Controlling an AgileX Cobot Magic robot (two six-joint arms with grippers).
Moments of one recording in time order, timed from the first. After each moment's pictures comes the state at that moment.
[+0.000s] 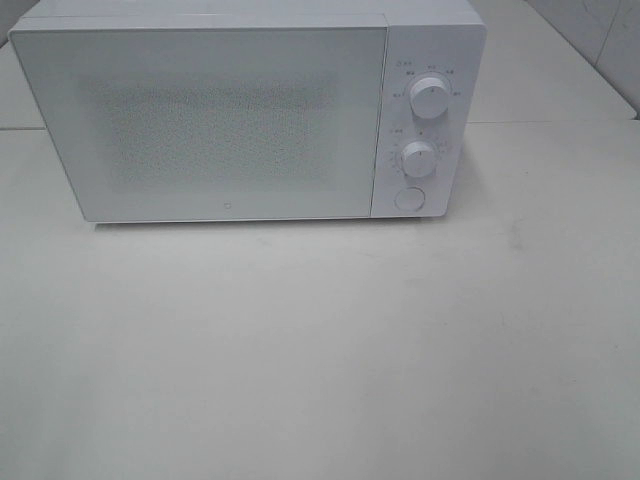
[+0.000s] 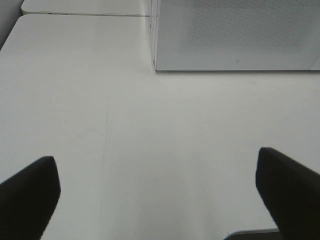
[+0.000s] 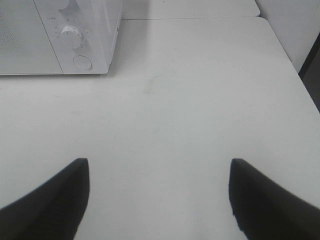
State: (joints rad) left arm -0.01 0.00 -0.52 -0.11 1.08 0.02; right arm -0.01 0.00 -0.50 0.01 1.00 0.08
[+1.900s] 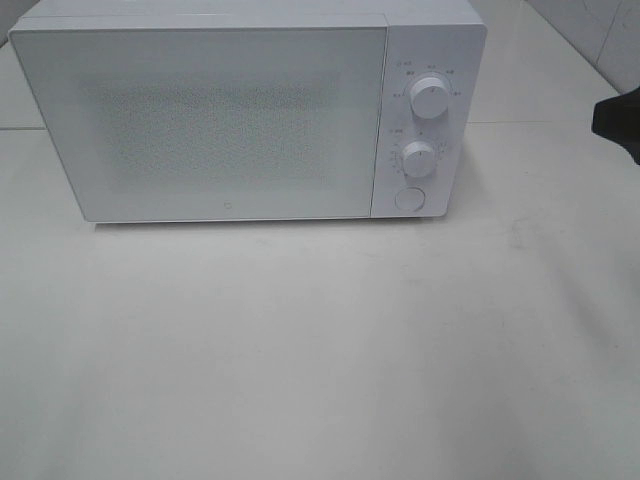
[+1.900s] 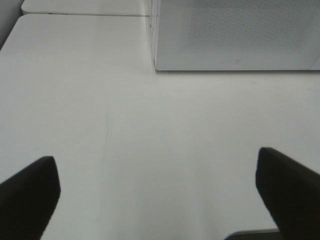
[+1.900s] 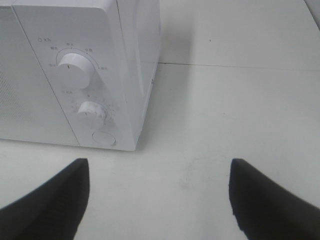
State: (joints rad) left arm -0.01 0.00 -0.52 -0.11 1.08 0.02; right arm 0.13 0.91 -0.54 0.02 0.12 0.08
